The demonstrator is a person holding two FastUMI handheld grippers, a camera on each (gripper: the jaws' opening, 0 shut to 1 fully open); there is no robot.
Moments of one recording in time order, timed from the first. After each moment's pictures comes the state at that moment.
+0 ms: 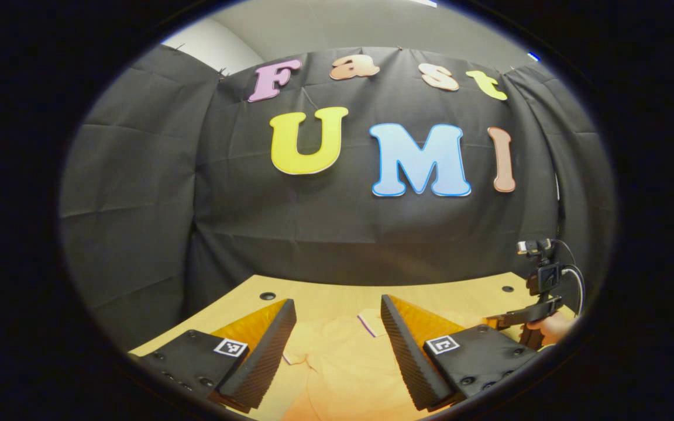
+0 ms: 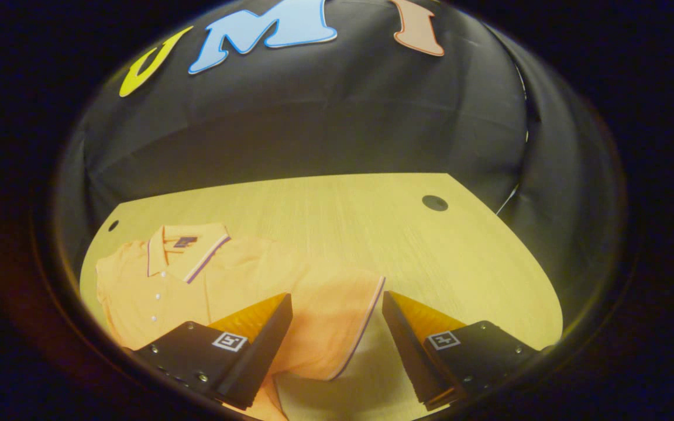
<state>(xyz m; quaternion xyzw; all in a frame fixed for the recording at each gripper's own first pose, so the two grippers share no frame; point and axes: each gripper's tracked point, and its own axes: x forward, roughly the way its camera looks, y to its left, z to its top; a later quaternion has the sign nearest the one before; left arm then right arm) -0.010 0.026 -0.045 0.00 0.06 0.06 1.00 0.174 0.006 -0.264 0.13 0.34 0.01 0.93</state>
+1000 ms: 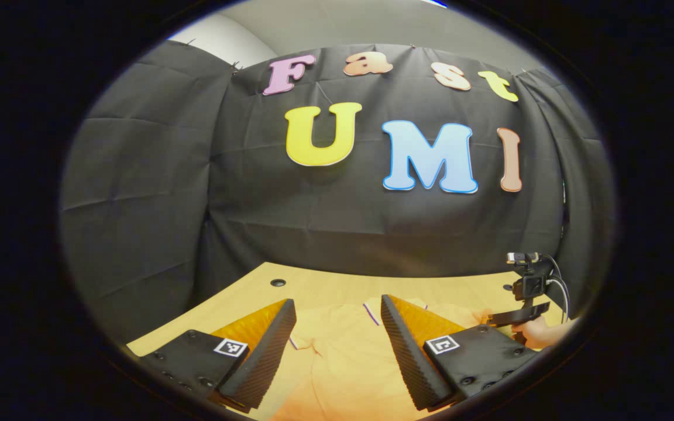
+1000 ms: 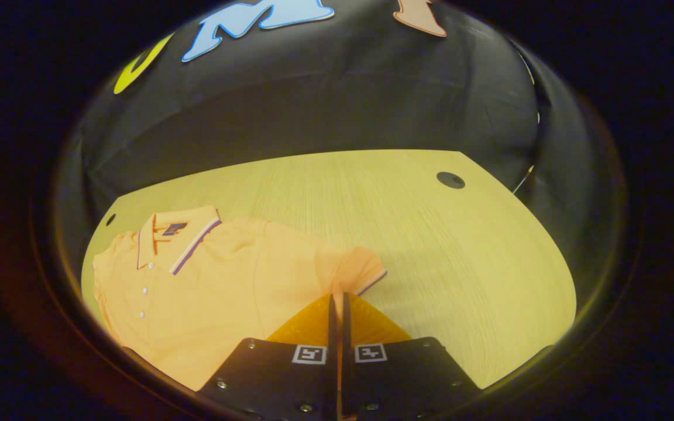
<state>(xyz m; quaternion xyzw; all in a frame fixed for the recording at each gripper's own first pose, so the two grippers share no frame) -0.038 0.034 -0.044 -0.03 0.08 0.10 0.99 0.187 0.017 -0.282 0.14 0.36 0.03 0.92</state>
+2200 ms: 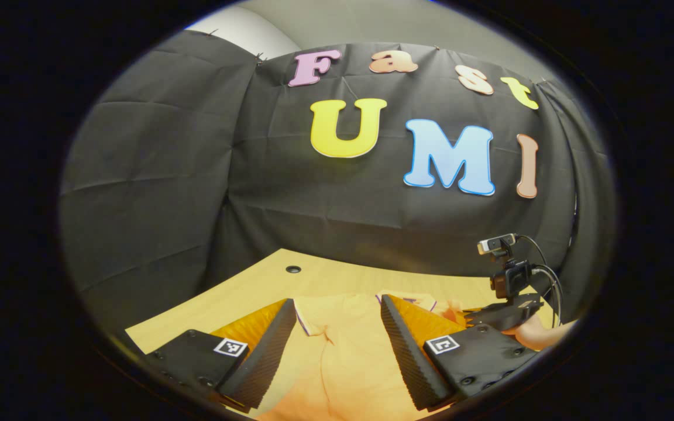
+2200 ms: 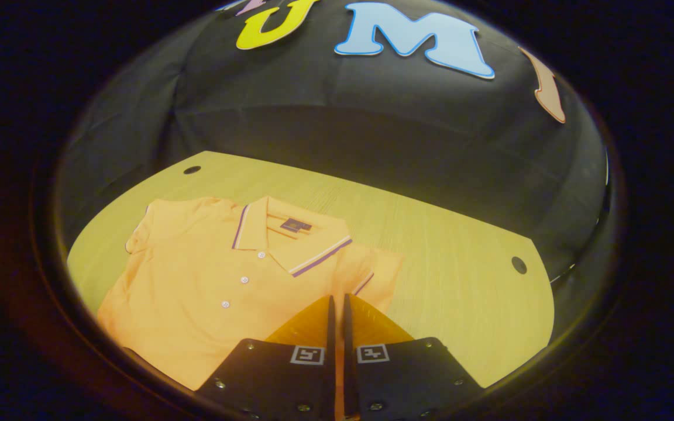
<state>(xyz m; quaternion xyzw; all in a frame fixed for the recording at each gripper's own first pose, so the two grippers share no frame) -0.075 0.063 -0.065 -0.06 0.09 0.13 0.98 0.171 0.140 -0.210 -0.01 0.27 0.21 0.94</state>
